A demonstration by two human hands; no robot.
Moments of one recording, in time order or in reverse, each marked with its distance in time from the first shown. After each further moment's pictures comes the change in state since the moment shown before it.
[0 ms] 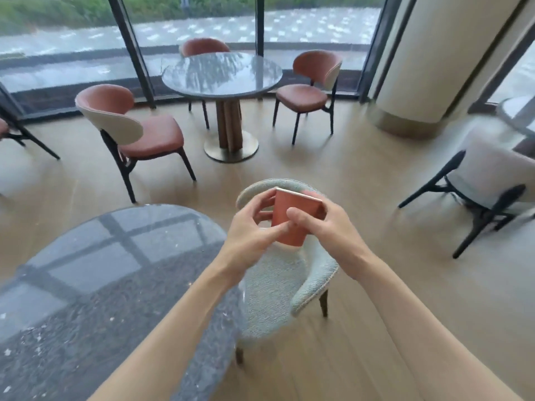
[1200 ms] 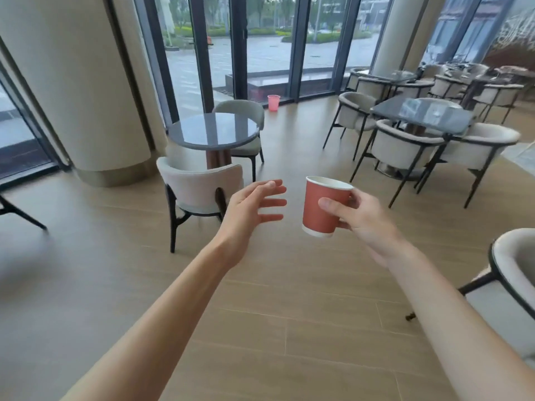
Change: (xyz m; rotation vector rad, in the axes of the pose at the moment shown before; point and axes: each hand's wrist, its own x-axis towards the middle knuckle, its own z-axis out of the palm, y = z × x) left_hand 0.125 0.074 0.720 -0.179 -1.012 -0.054; right_hand -0.211 0.058 -0.643 0.088 1.127 0.033
